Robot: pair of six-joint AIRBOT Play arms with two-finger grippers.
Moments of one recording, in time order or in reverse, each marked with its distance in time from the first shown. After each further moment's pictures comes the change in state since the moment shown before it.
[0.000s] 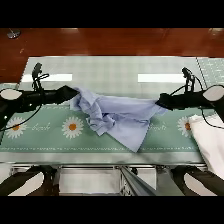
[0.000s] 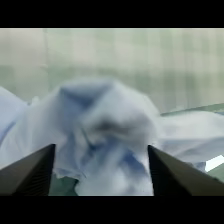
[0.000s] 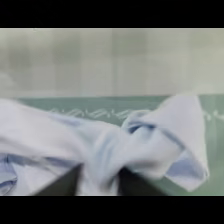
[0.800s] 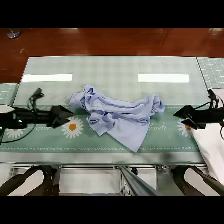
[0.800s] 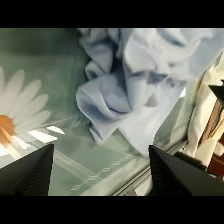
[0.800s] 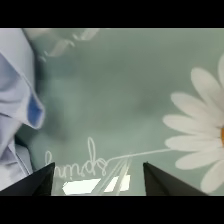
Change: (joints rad) left arm 0.177 0.044 -0.251 0.024 -0.338 -0.077; right arm -0.459 0.055 -0.206 -0.022 0.168 -0.102
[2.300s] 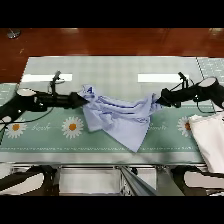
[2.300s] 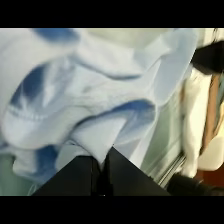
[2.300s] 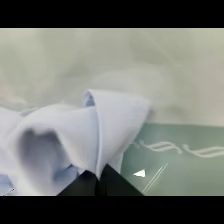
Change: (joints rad) left arm -0.220 -0.185 0.262 -0.177 0.144 0.108; right arm 0.318 -0.396 0.379 0.163 -0.020 -0.024
